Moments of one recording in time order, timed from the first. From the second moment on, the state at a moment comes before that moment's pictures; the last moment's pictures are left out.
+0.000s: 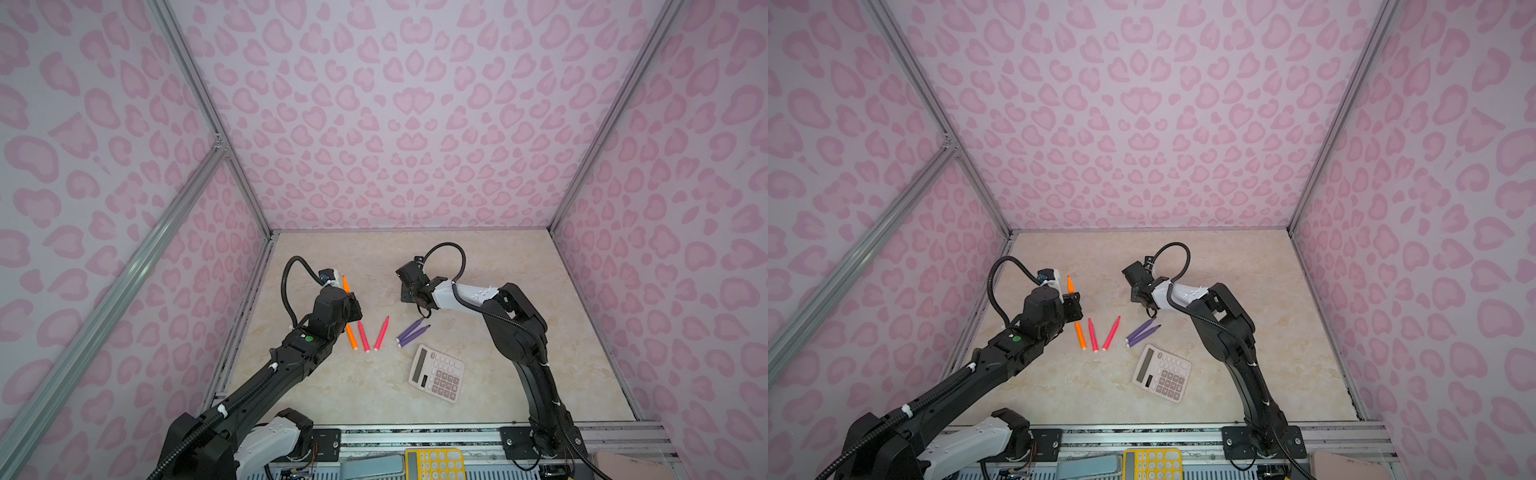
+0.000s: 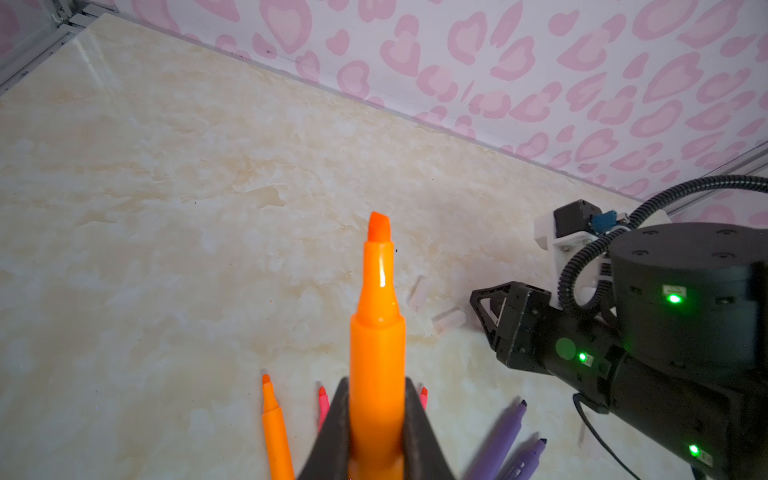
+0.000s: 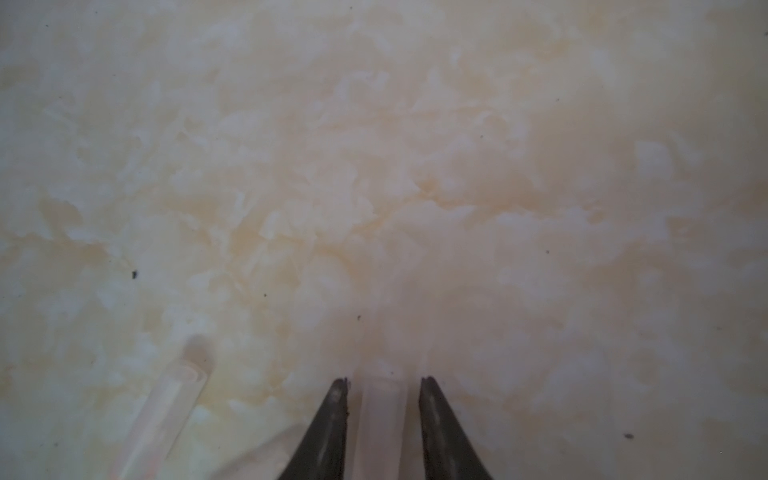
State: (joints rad) left arm -0.47 1.08 0.65 -0.10 -0.25 -0.54; right arm 0.71 2.22 1.56 -0.31 0.34 0.66
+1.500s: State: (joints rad) left arm -0.64 1.29 0.75 0.02 0.14 -0.41; right arm 0.65 1.46 0.99 -0.05 0.29 0.69
